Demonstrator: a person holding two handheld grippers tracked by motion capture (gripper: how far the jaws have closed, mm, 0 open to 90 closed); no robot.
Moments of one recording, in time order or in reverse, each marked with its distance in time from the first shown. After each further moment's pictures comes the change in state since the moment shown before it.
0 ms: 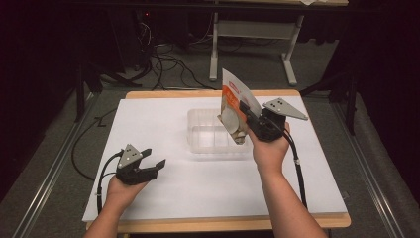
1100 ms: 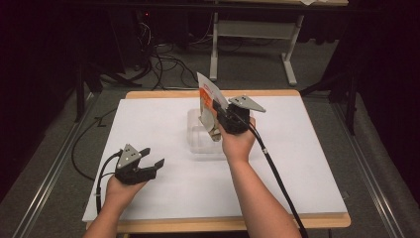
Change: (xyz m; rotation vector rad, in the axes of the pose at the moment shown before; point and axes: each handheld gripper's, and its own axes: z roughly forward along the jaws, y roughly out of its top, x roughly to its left) left arm 0.001 -0.001 -0.001 -0.003 0.014 0.012; right arm 0.031 -0.027 0.081 0.059 -0.005 0.056
